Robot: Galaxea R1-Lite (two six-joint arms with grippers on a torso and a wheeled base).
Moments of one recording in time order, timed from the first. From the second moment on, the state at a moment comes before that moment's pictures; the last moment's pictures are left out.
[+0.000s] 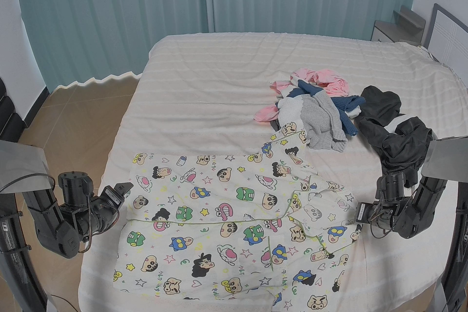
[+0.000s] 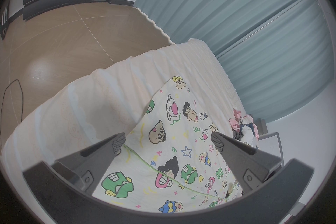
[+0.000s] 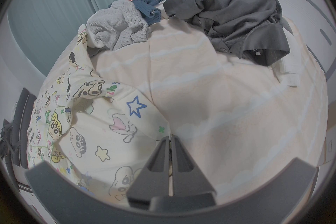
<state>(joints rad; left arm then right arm) -0.02 2.14 -0.35 -1.28 -0.06 -0.92 0.10 2.27 -0.53 -0.98 -0.17 0.34</state>
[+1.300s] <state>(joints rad) -0.02 2.16 -0.34 -1.37 -0.04 -0.92 0.09 2.14 -0.52 -0.90 -0.03 0.38</state>
